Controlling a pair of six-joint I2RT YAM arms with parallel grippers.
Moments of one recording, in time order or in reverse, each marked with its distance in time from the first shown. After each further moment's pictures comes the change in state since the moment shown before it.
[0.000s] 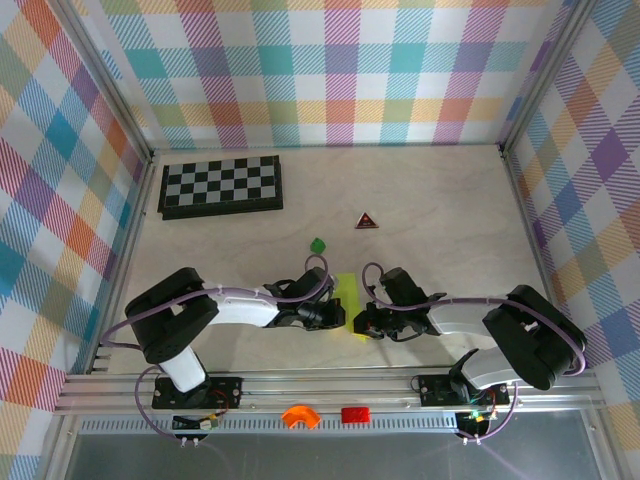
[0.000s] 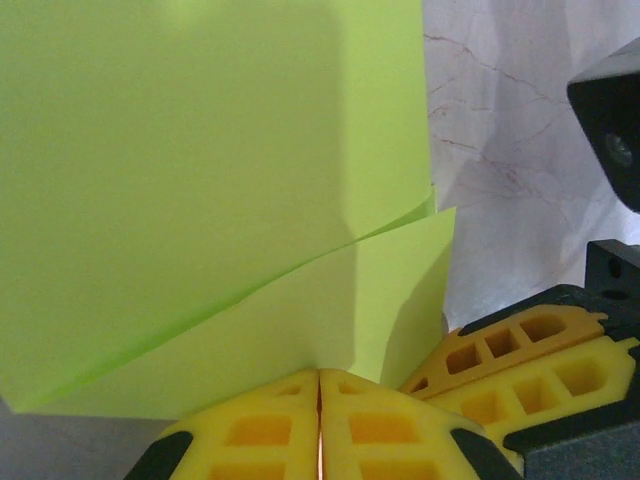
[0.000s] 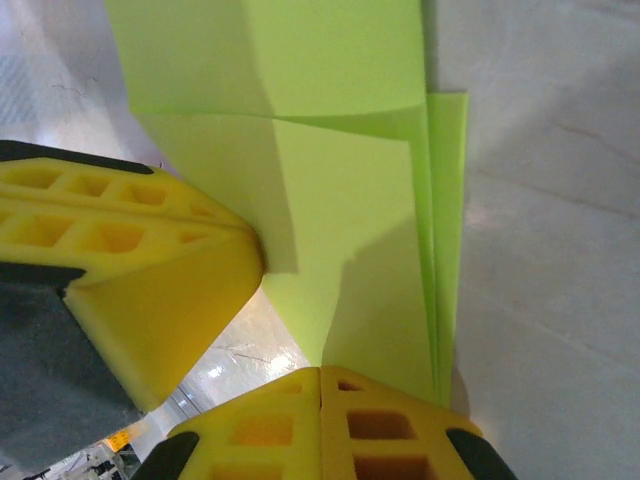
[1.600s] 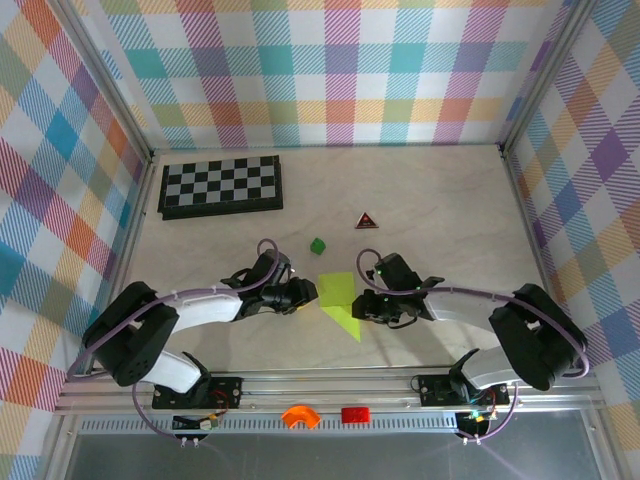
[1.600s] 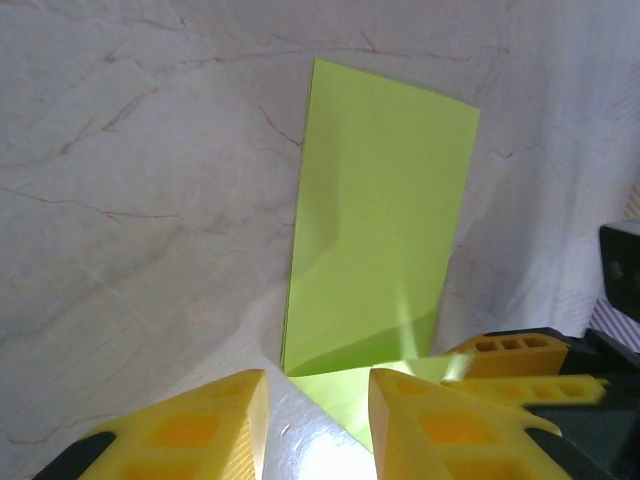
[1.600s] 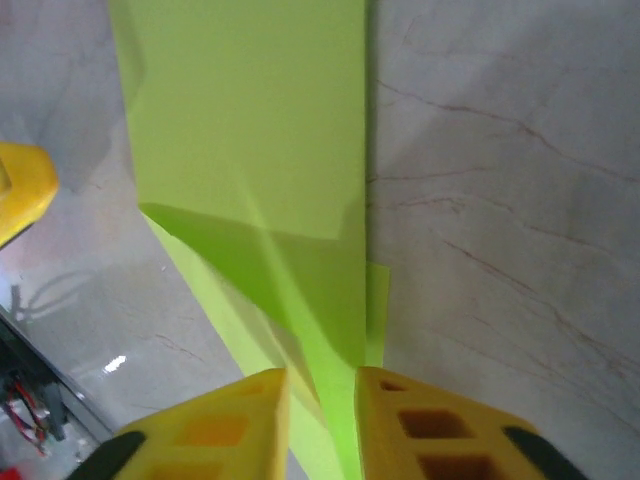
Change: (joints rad) left arm 0.275 -0.213 -0.150 0.014 0.090 -0.099; right arm -0.014 0.000 0.166 -0.227 0.169 -0.136
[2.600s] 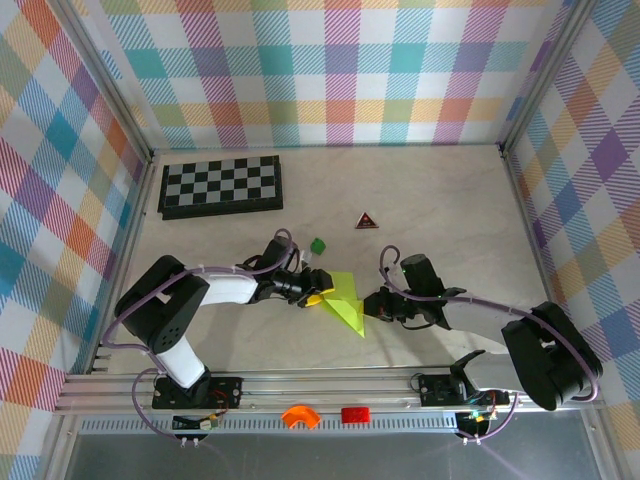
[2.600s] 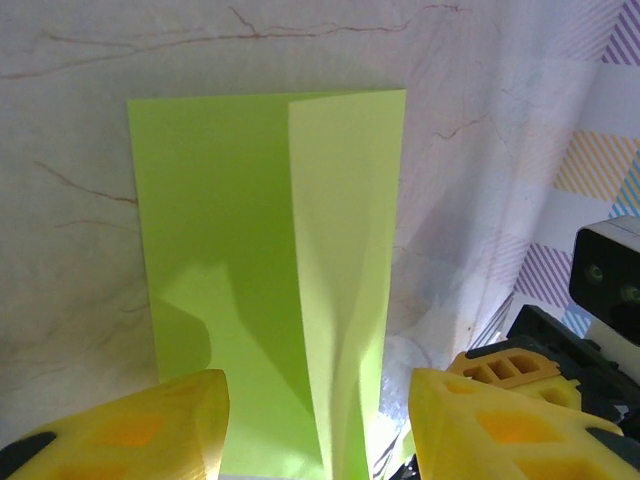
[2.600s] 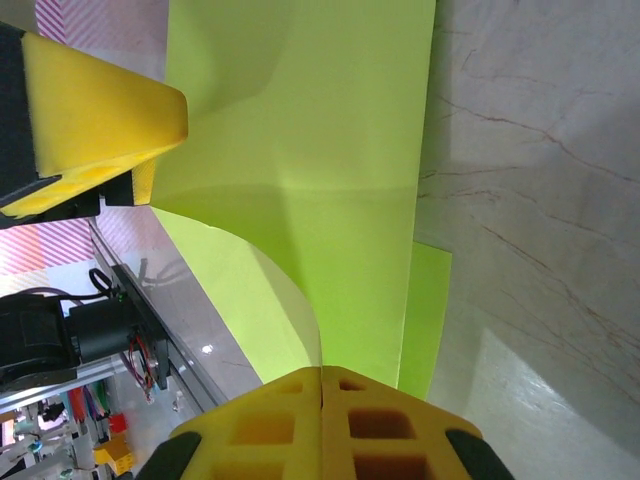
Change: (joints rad) left arm 0.045 0.215 0.137 0.084 0.240 -0.001; right arm -0.175 -0.122 -0.156 0.201 -0.254 -0.022
